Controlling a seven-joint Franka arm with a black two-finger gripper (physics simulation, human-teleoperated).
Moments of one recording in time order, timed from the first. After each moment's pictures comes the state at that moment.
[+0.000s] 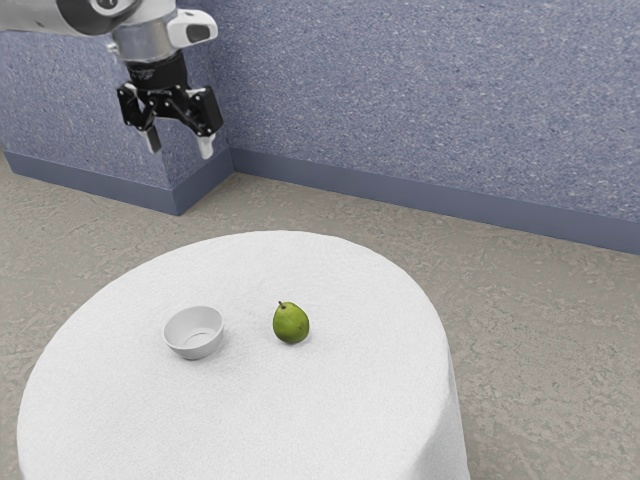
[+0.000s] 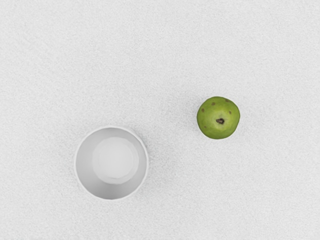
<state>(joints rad) 0.04 0.00 -0.04 -1.51 0.01 1.55 -0.14</state>
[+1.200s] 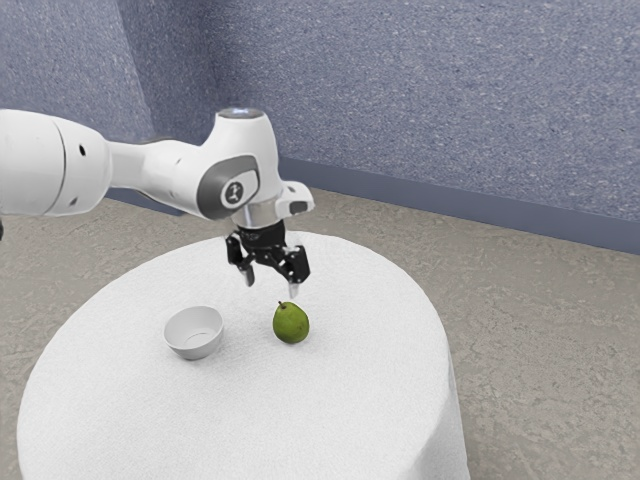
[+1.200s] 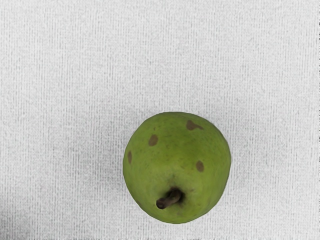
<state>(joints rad) -0.03 0.31 -0.09 -1.84 0.02 2.11 -0.16</state>
